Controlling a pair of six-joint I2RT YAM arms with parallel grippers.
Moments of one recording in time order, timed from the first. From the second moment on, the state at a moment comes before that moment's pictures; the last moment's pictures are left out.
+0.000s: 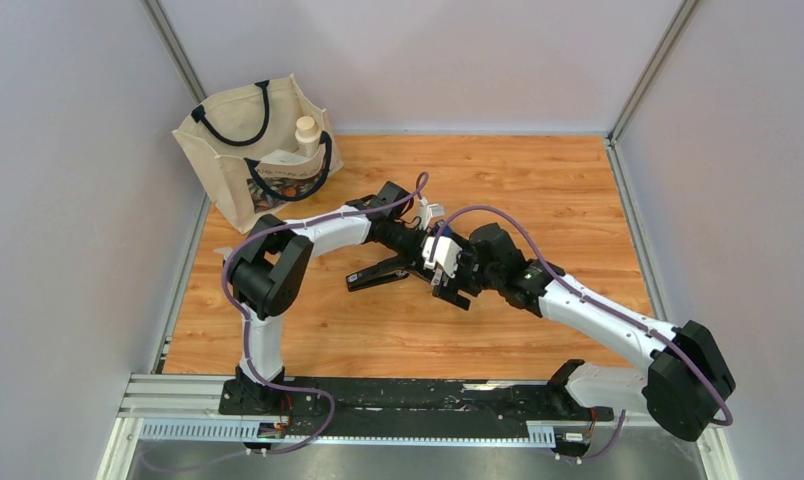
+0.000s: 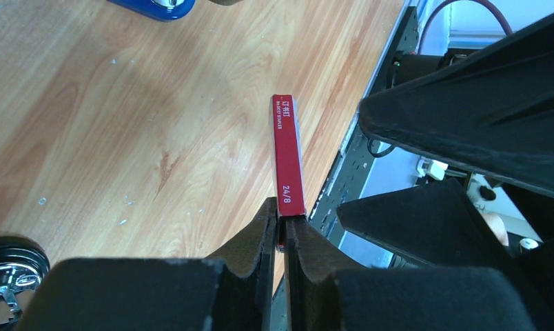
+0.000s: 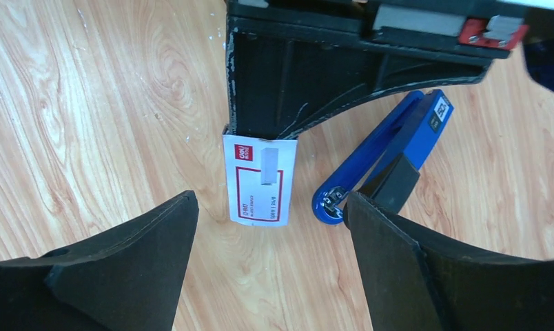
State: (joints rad) left arm -0.64 1.97 1.31 -0.41 0.91 -0.29; right arm 0.72 1.18 0.75 -0.28 -0.22 -0.56
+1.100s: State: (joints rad) left arm -0.62 1.90 1.26 -0.29 0.96 -0.37; right arm 0.73 1.30 0.75 -0.22 -0.17 -0.54
